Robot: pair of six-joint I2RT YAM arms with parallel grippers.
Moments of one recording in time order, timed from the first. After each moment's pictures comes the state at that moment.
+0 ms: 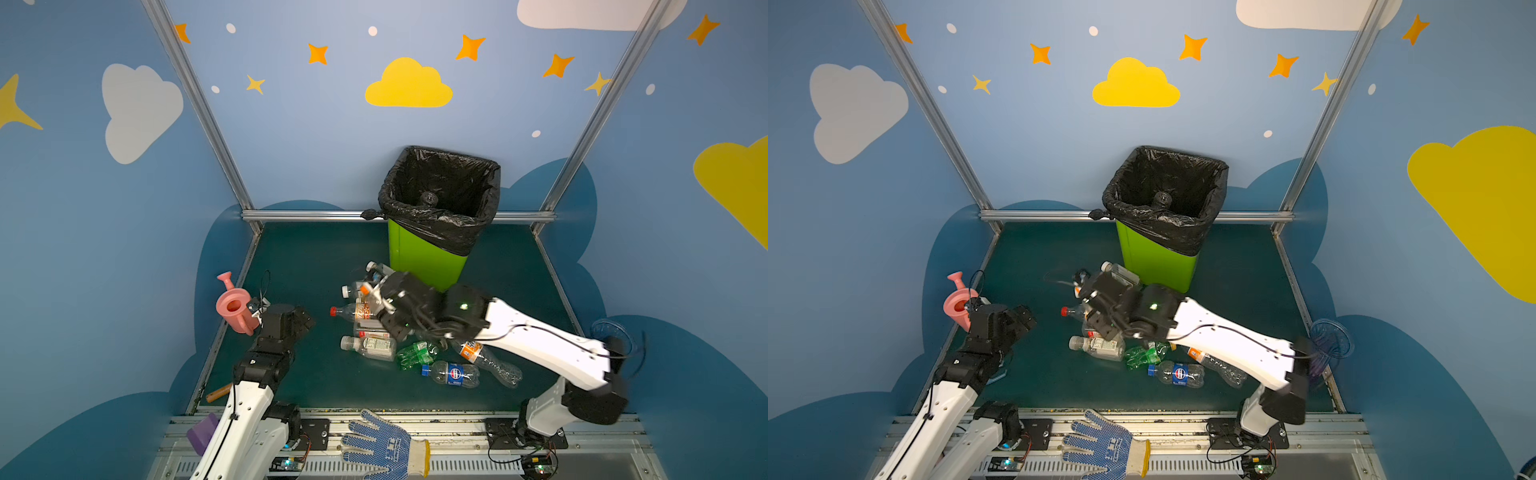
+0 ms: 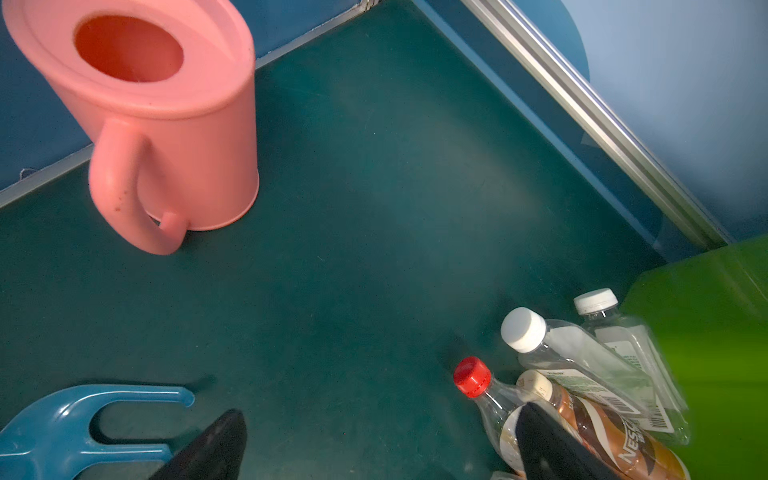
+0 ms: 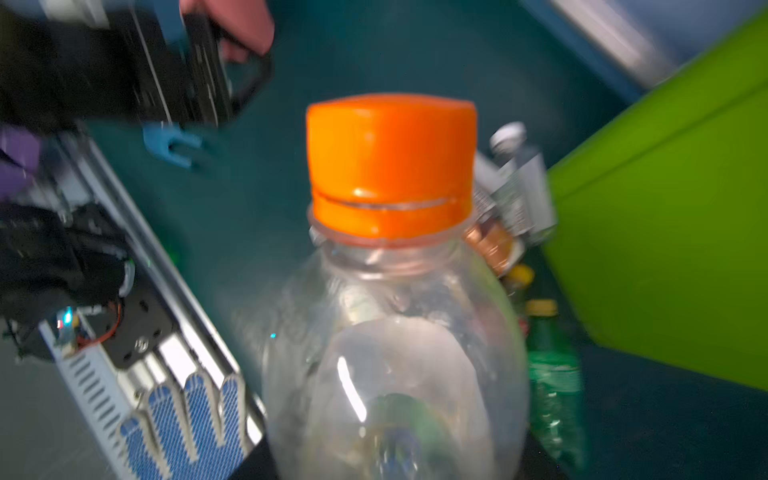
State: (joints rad) left arm -0.11 0.68 0.54 -0.58 -0.29 -0.76; right arm 1.22 1.51 1.78 -0.96 0.38 0.09
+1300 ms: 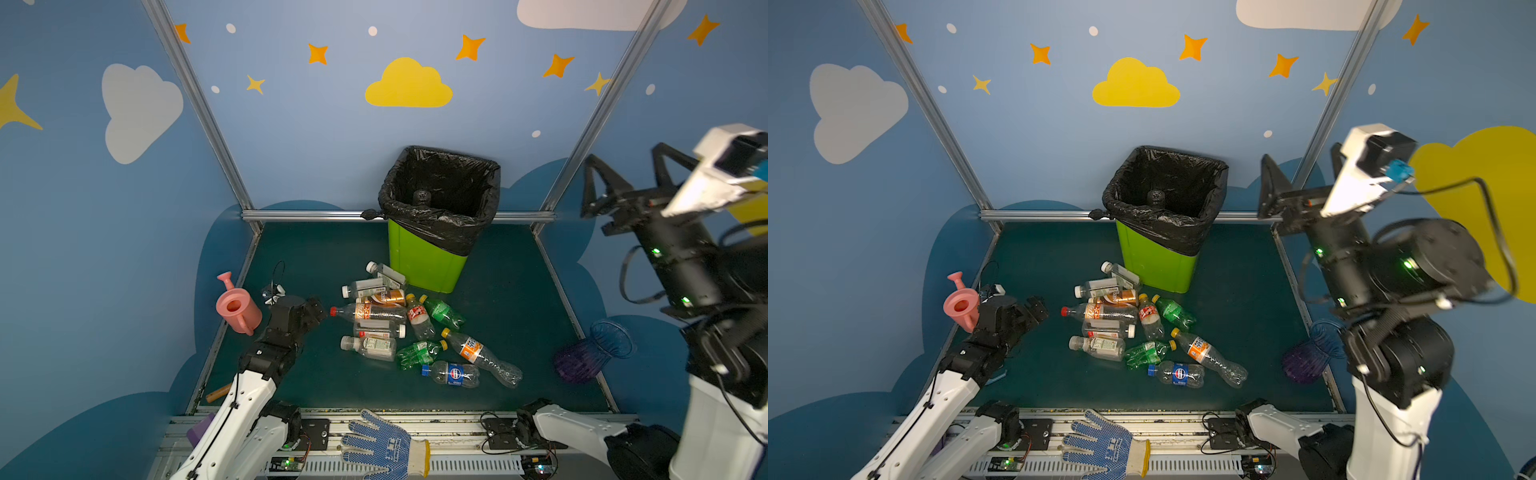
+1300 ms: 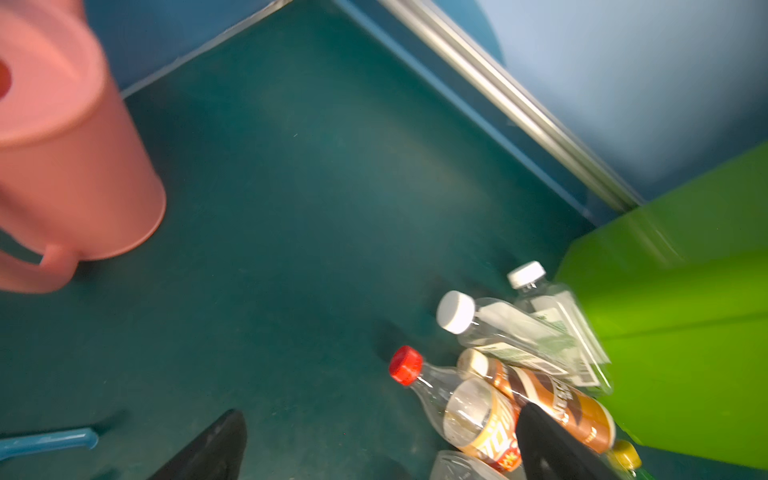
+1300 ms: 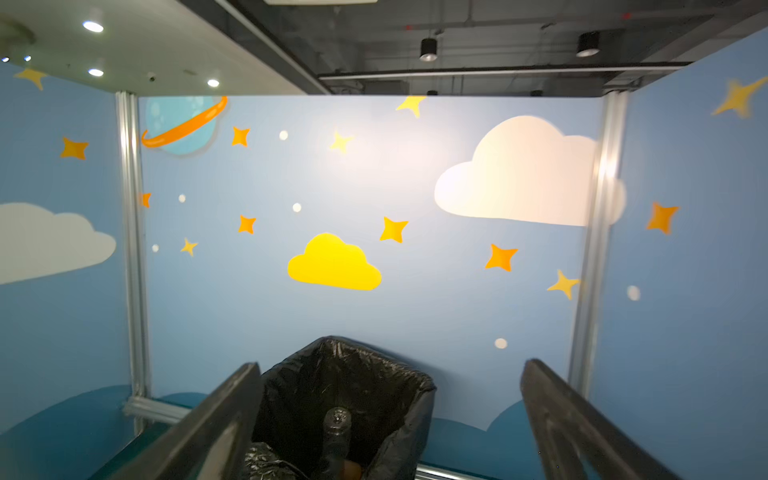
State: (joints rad) left arm -0.28 0.76 0.63 -0.50 -0.31 -0.73; right arm 0.41 1.09 2.08 -0.65 0.18 -0.10
